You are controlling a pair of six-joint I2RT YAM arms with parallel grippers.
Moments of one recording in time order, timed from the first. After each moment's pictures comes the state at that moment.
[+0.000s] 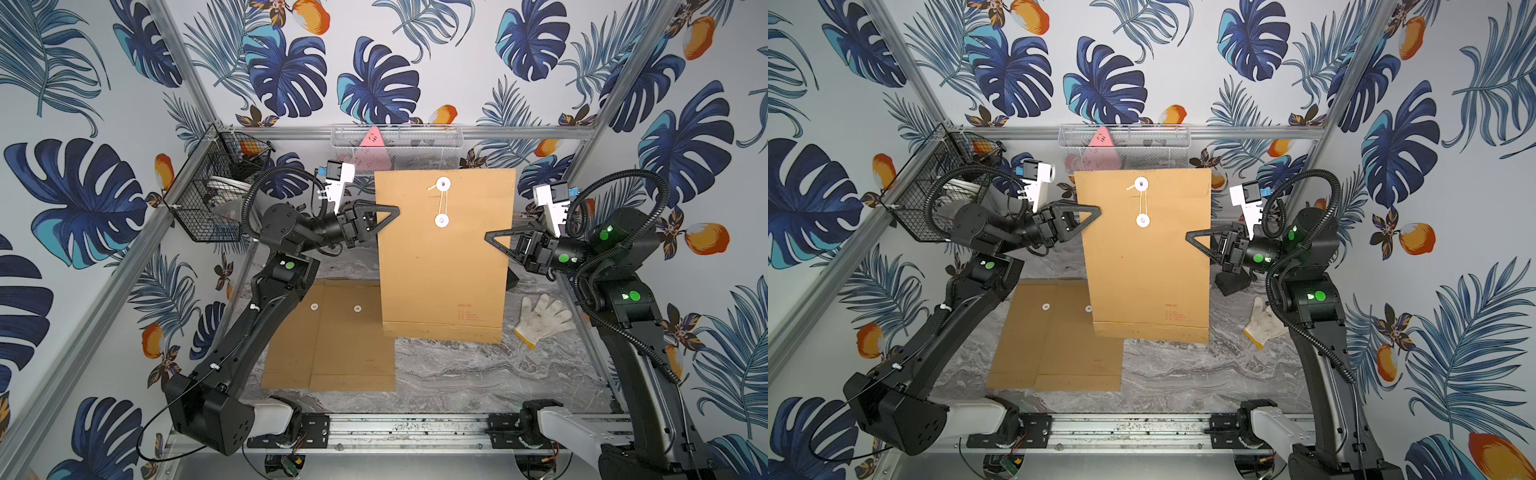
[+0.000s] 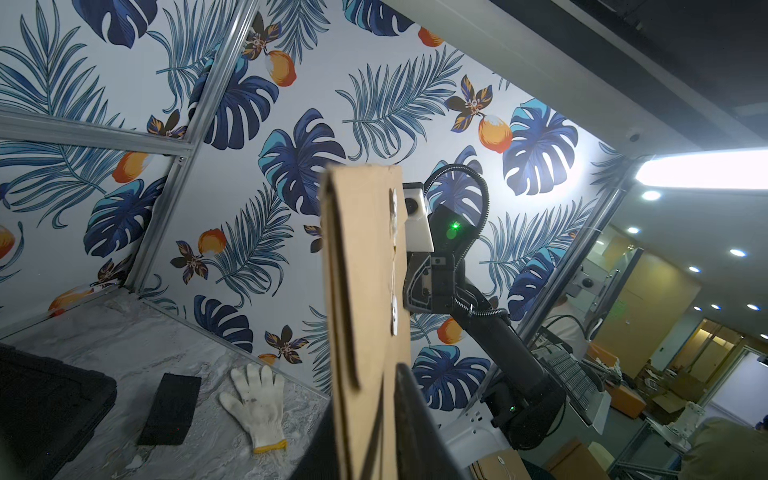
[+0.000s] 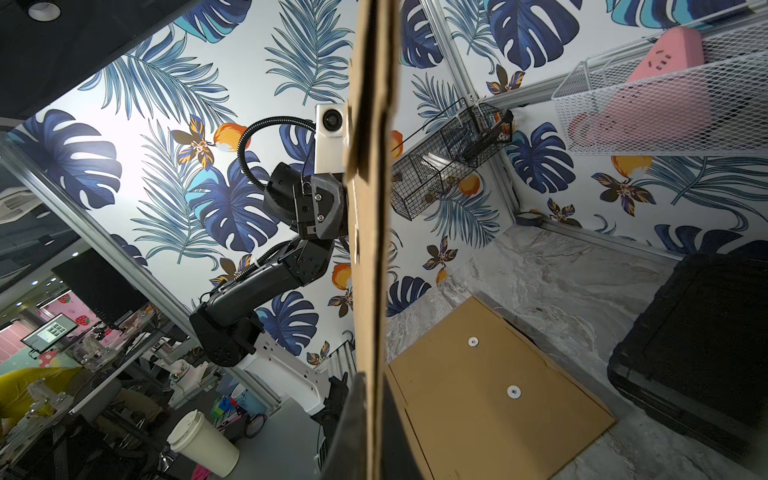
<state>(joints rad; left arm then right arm) -0.27 1.32 1.36 0.52 1.02 -0.99 0.10 1.08 1.41 -0.25 -1.16 0.59</state>
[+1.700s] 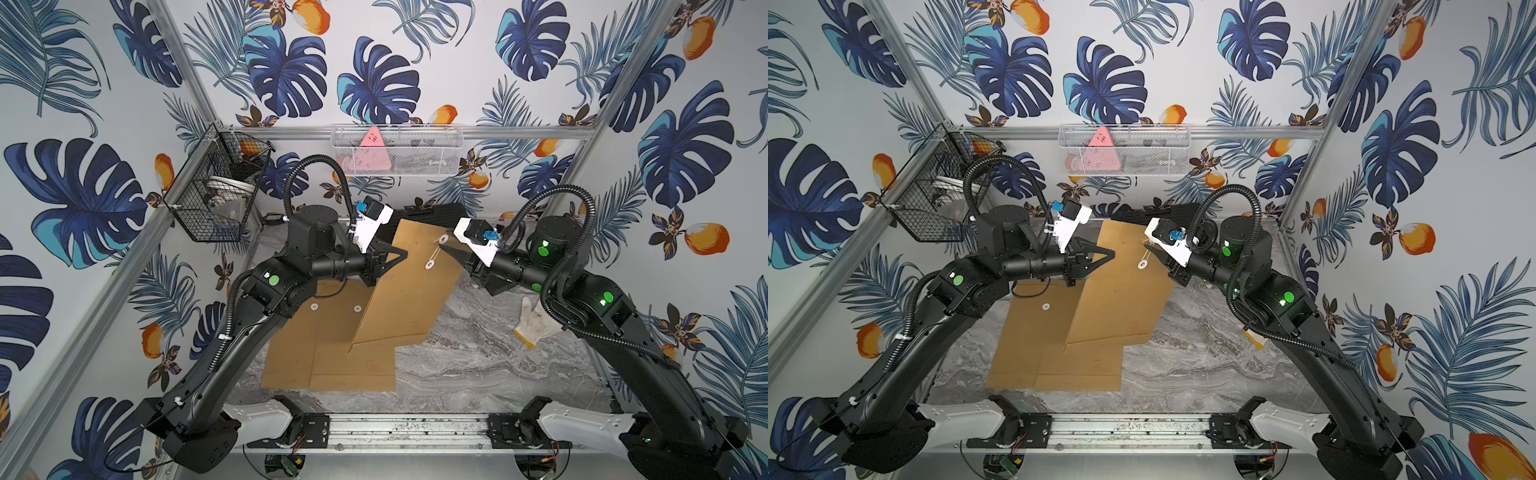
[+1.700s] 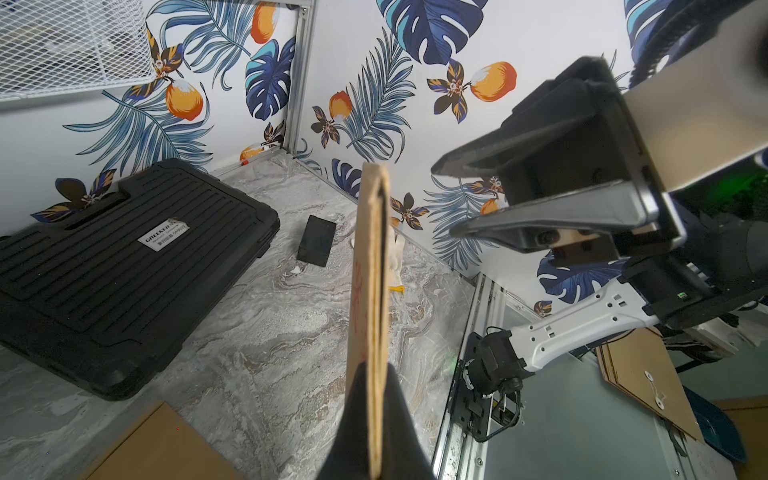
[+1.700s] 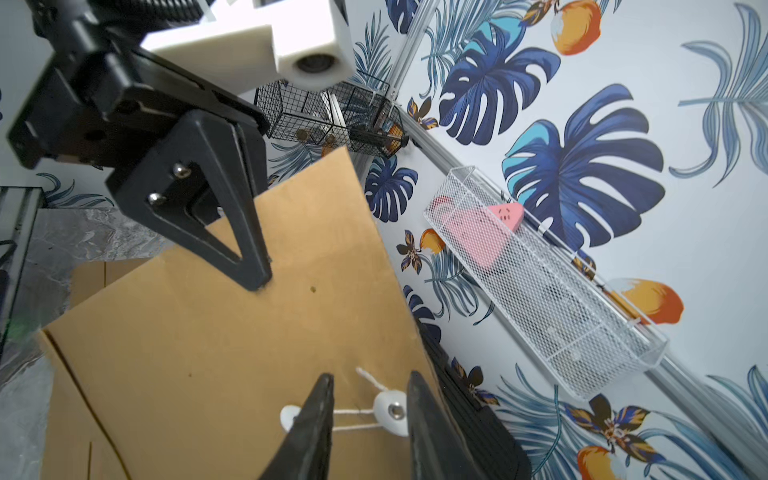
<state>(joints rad) -0.53 1.24 1.58 -0.66 0.56 -0.18 0.68 1.15 1.53 -0.53 -0.23 -0.57</state>
